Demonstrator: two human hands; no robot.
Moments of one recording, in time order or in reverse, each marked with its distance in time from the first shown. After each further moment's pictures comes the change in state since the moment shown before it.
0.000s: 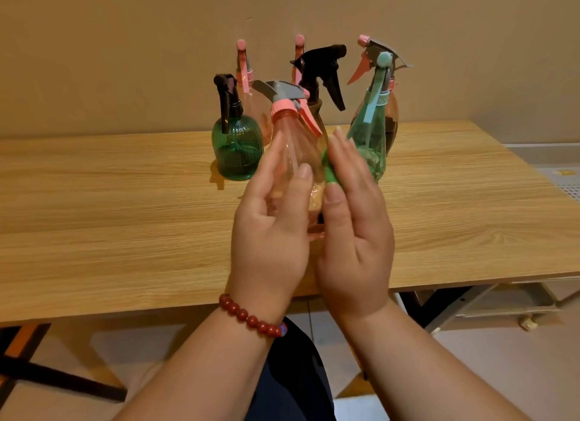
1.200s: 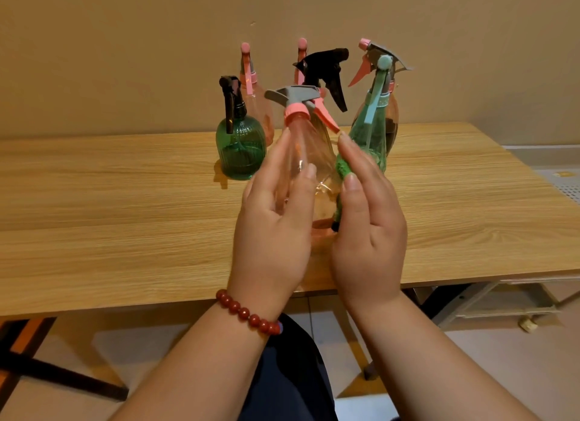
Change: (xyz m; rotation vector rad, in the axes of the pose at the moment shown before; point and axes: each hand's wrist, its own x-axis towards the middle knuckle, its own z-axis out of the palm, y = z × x) left_hand -0.002 0.009 -0.005 0.230 -0.026 0.008; right_hand 0.004 -0.007 -0.007 -0.036 0.047 0.075
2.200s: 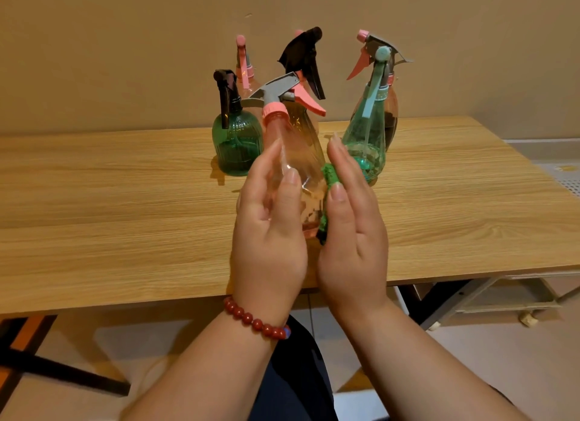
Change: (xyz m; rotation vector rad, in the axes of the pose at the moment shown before) left_hand -0.007 -0.017 0.008 -0.133 0.083 0.067; right_hand -0.013 0.003 0.003 0.057 -0.103 0.106
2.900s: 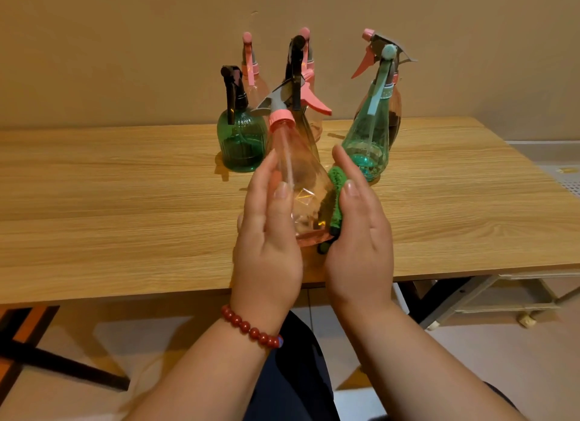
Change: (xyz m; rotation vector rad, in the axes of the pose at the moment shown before) left_hand -0.015 0.001 -0.012 0.061 -0.013 -0.064; right_hand -0.005 -0.007 0.001 0.188 -0.008 0.209
